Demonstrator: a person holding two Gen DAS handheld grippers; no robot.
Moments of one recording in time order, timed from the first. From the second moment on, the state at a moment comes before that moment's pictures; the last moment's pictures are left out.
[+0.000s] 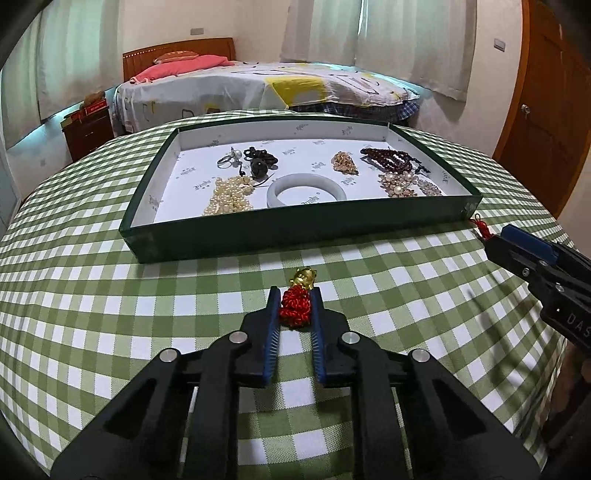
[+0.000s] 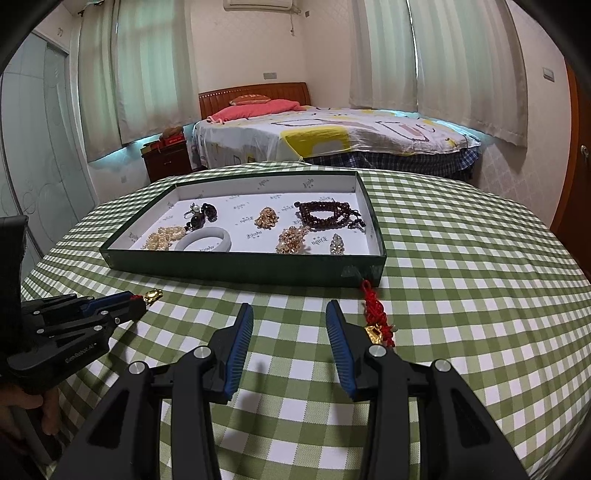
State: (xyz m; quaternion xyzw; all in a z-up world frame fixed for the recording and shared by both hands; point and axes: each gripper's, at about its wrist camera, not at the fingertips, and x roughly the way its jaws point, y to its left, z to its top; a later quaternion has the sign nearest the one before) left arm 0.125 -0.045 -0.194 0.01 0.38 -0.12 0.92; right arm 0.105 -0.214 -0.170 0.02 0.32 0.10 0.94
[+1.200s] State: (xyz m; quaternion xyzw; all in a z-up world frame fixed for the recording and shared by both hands) left arm 0.119 0.013 -0.168 -0.04 0.35 -0.05 0.93; right arm 0.148 -0.250 -0.185 0.04 0.38 0.04 0.92
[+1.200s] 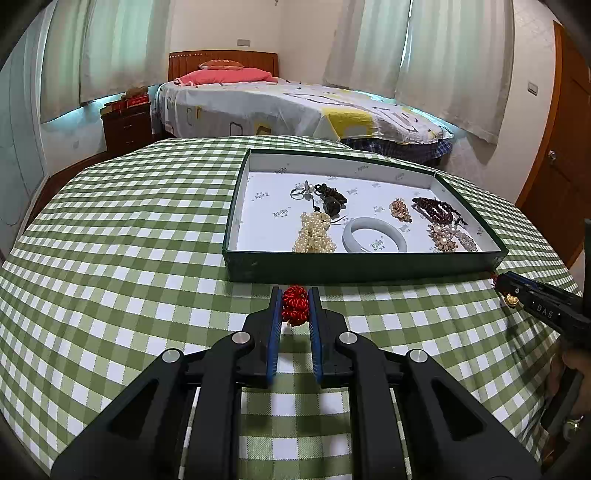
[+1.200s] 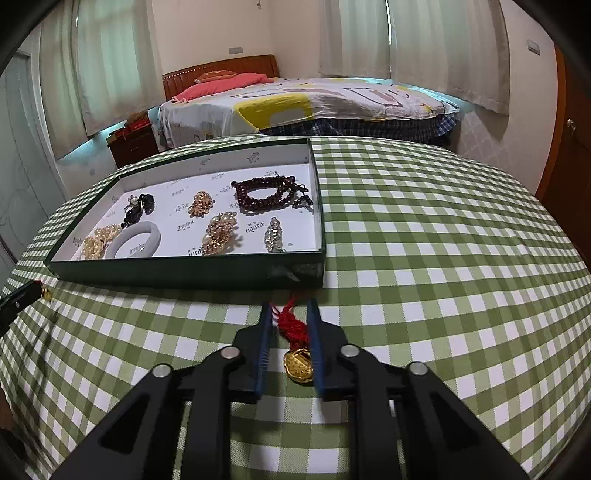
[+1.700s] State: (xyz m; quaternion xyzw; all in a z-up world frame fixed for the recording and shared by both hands) left arm 0.119 0.011 -0.167 -0.04 0.35 -0.06 0.93; right arm 0.145 -0.248 -0.181 0.03 0.39 0.06 0.92
